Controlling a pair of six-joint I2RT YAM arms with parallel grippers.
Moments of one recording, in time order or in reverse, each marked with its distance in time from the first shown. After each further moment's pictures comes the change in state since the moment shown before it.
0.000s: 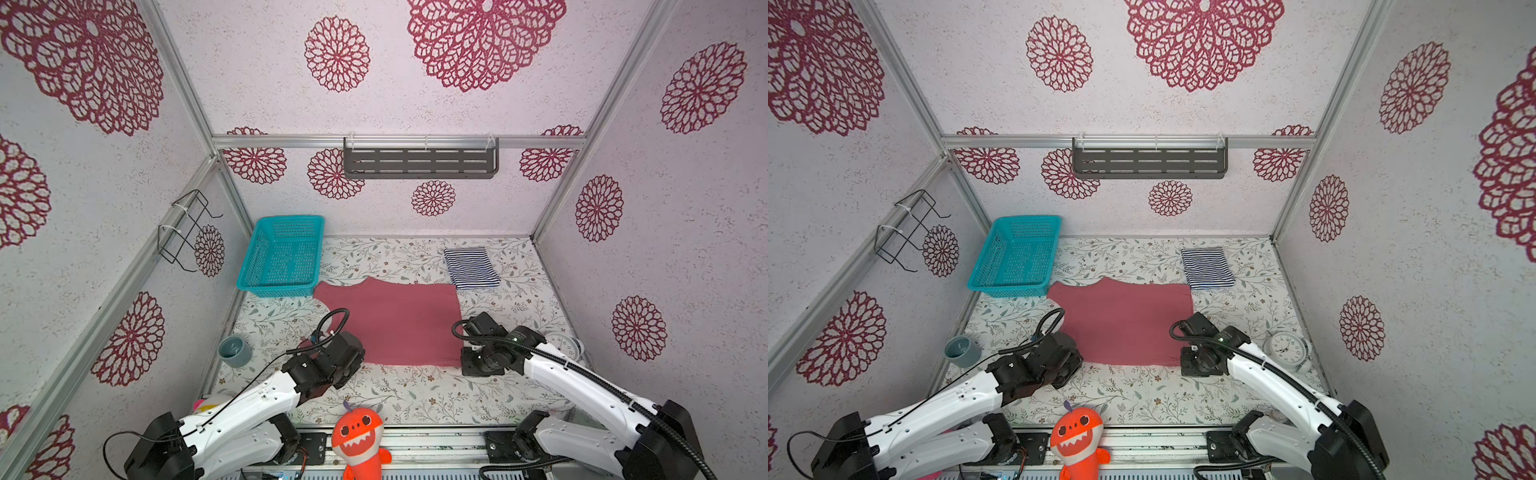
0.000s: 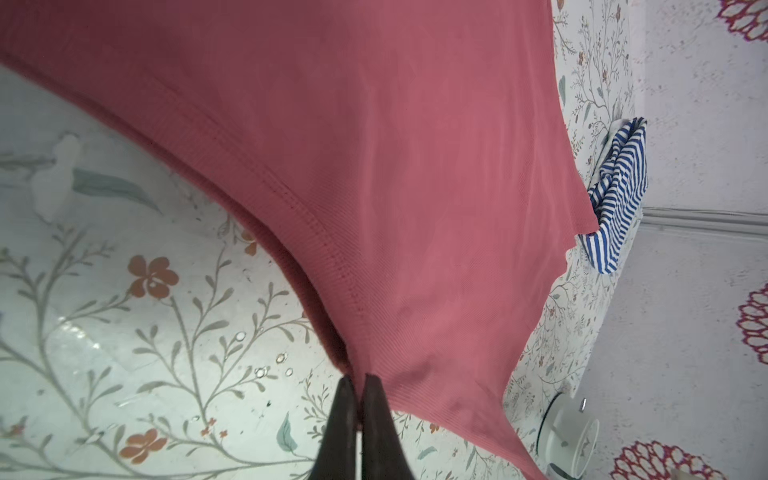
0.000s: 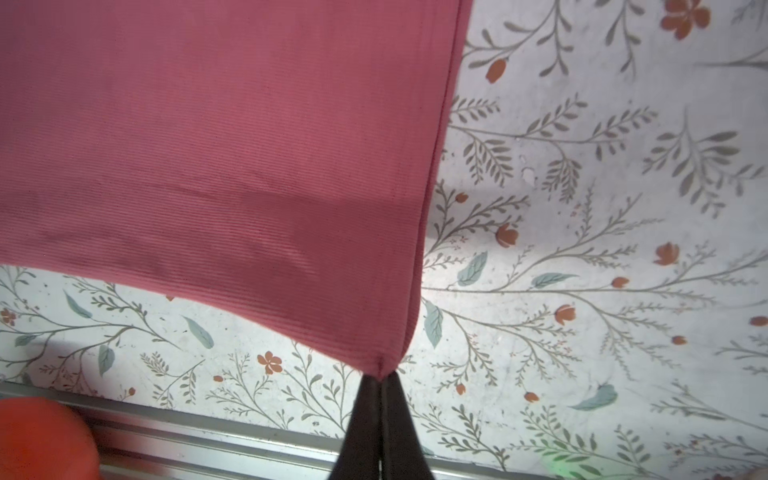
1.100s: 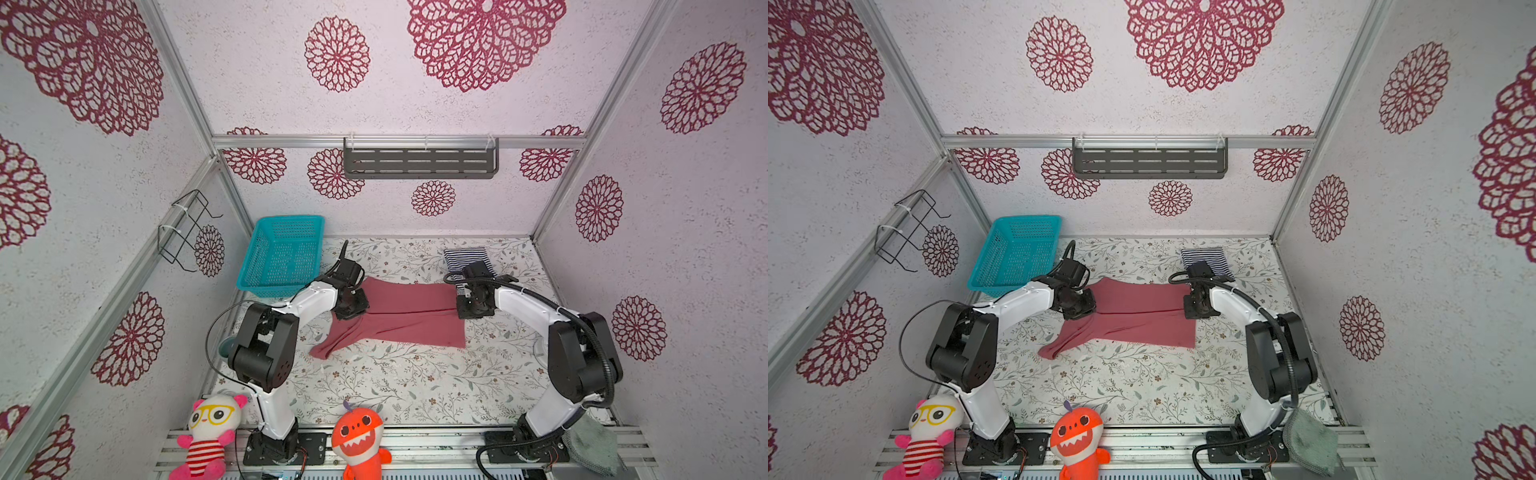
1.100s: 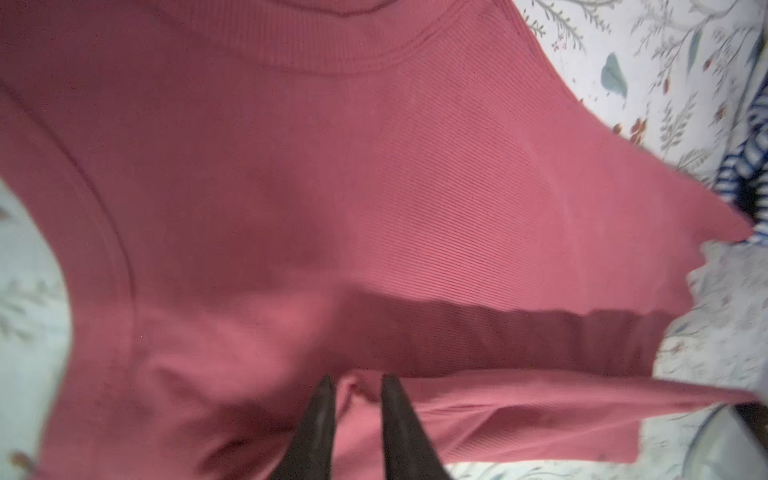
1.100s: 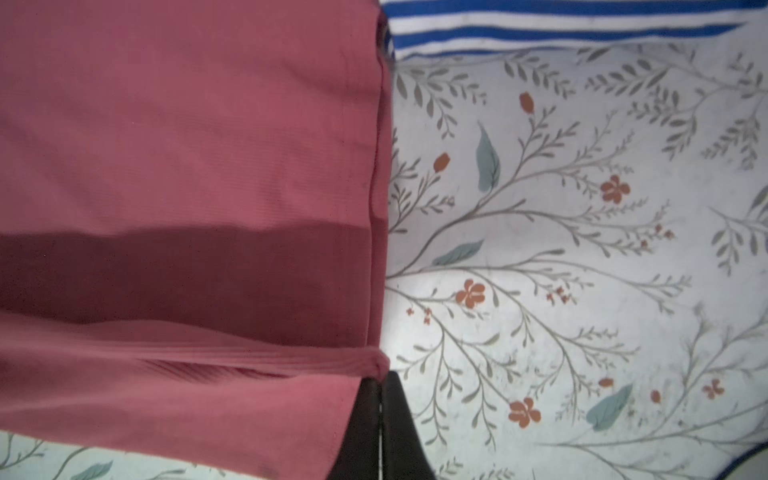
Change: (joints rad) left arm 0.444 0.833 0.678 -0.074 0.338 0.835; right arm -0.332 0.590 0.405 0.264 0.081 -0.394
